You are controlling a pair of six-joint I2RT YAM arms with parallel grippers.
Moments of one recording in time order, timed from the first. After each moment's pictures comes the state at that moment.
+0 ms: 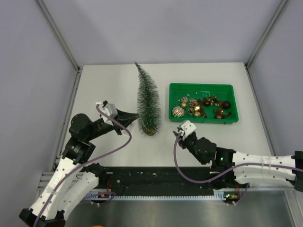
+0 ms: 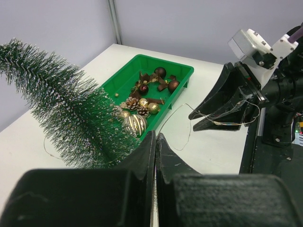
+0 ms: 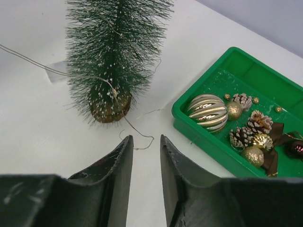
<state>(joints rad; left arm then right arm) -0.41 0.61 0.73 -0.01 0.71 -0.01 1.28 0.81 0.40 0.25 0.67 -0.06</state>
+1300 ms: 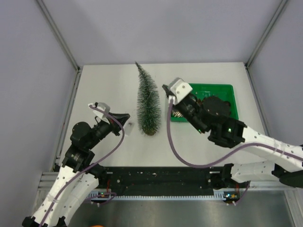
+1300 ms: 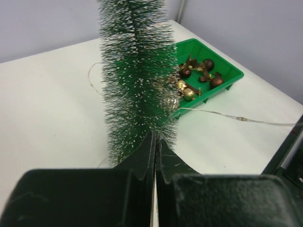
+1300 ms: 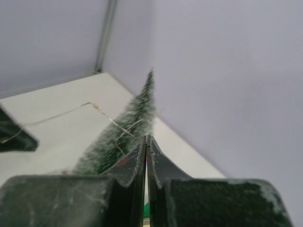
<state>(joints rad) -0.40 0.48 0.61 -0.11 0.38 -0.19 1.24 1.04 1.23 -0.06 0.47 -0.41</state>
